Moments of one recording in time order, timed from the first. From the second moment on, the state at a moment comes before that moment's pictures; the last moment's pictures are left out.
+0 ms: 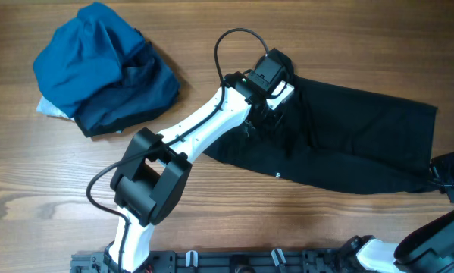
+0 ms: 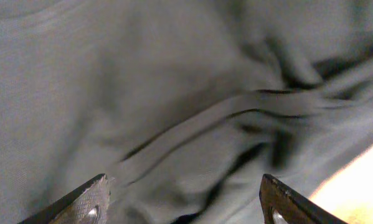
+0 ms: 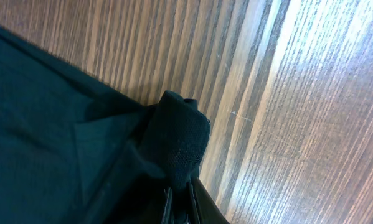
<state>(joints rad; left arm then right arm) -0.72 2.09 1.66 -0.81 0.25 -0.05 -0.84 1.51 1.00 -0.87 0.15 0.48</state>
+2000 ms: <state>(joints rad) -0.48 1.59 2.05 -1.08 0.15 0.04 -0.84 1.50 1.62 -1.24 -0.53 0.27</state>
